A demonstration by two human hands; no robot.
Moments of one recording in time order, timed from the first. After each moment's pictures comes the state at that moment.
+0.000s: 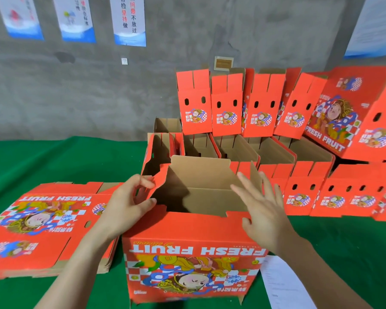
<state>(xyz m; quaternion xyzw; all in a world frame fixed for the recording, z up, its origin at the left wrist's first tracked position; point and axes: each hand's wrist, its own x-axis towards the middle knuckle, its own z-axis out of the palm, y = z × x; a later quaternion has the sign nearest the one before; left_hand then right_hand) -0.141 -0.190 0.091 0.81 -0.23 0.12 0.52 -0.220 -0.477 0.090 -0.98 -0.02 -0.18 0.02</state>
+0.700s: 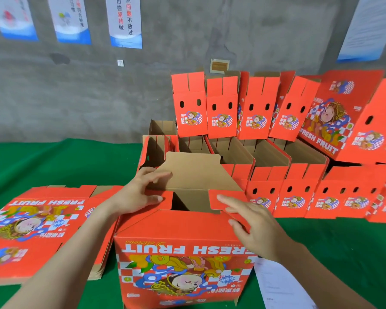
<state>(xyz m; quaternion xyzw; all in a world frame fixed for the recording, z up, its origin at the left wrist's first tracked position) -0.086 -0.209 0.101 0.87 -0.31 0.01 0.38 -0.220 -0.489 0.075 -0.91 -0.22 -0.27 0.21</state>
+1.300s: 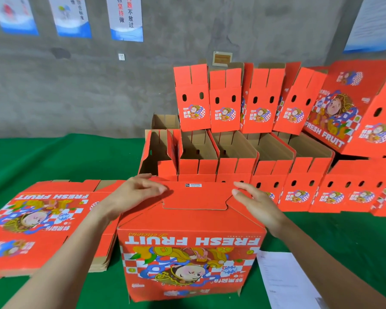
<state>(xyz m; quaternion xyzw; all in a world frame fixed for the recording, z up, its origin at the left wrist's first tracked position) -0.107 -0.202 0.103 0.86 -0.23 -0.04 0.46 -0.187 -0.495 0.078 -0.87 0.08 -0.07 0.49</state>
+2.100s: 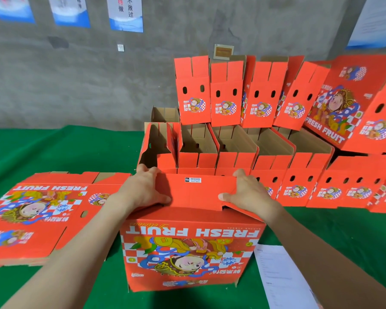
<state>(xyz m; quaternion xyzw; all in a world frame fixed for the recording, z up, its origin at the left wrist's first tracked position) -0.097 -0.228 0.094 0.98 -0.14 0.00 0.17 -0.152 -0.484 0.081 -0.97 0.13 -0.05 0.18</state>
